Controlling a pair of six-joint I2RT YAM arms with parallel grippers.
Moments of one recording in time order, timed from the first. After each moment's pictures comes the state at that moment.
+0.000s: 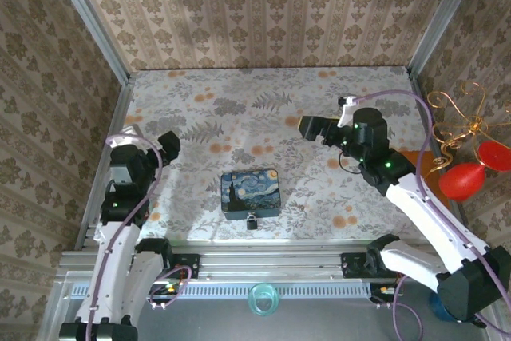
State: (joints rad) left arm -0.09 0.64 0.62 -0.33 0.01 -0.48; right arm 0.40 1.03 0.90 -0.23 -0.11 0.51
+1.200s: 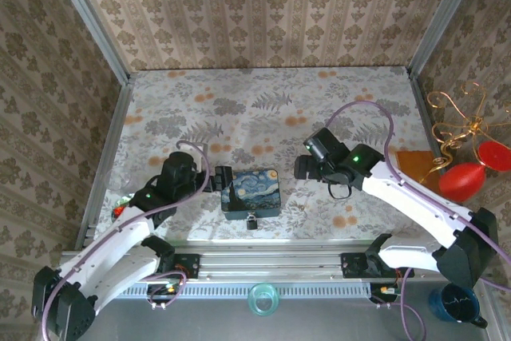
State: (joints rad) left arm -0.62 0.81 0.52 -0.33 0.03 -0.44; right arm 0.70 1.21 1.03 -0.94 0.21 0.76
